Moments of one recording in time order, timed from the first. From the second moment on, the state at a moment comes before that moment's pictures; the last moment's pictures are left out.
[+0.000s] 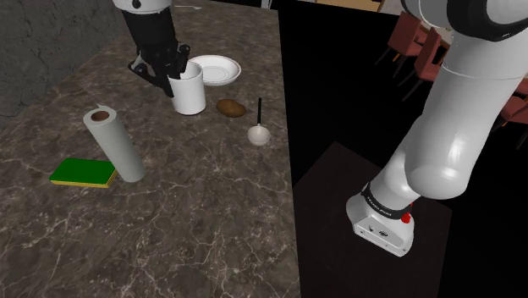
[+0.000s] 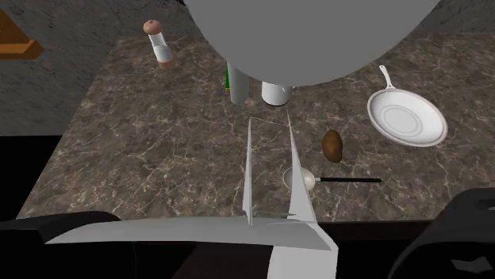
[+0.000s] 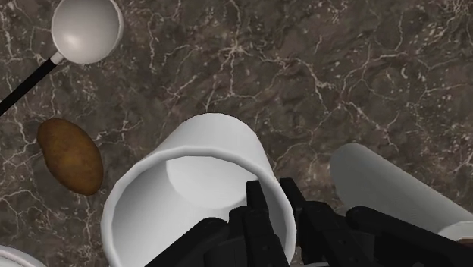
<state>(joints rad) 0.16 0.26 0.46 -1.51 -0.17 1.71 0.52</state>
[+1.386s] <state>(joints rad) -0.13 0.25 0.28 -1.51 -0.14 1.73 0.06</state>
